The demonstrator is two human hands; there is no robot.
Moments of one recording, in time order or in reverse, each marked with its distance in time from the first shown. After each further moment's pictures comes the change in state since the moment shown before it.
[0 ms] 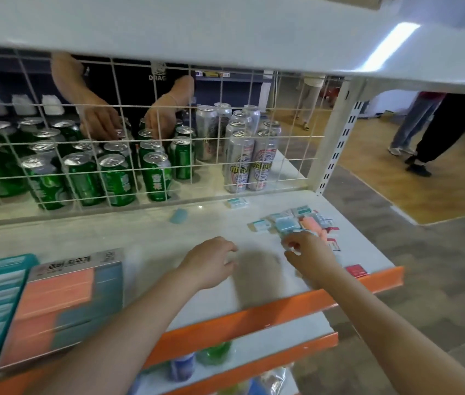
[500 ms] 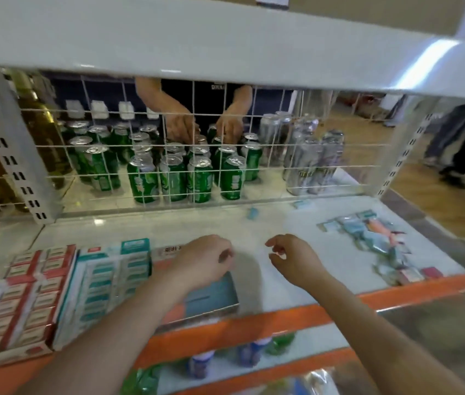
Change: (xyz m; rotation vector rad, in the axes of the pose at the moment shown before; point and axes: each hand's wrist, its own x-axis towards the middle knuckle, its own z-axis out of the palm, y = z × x) left_hand -0.125 -0.115 -0.080 0.015 0.119 -0.035; right_hand -0.032 -0.176 0.069 0.074 -0.045 -0.179
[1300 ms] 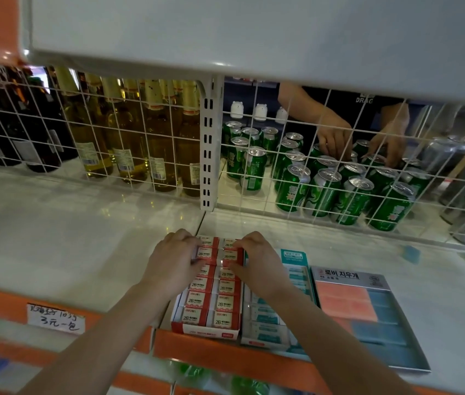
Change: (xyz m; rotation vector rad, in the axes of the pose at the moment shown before) left_hand -0.168 -0.227 -0.078 0.155 0.342 -0.489; right_hand 0.039 -0.278 0.157 0.145 -0.120 -0.481
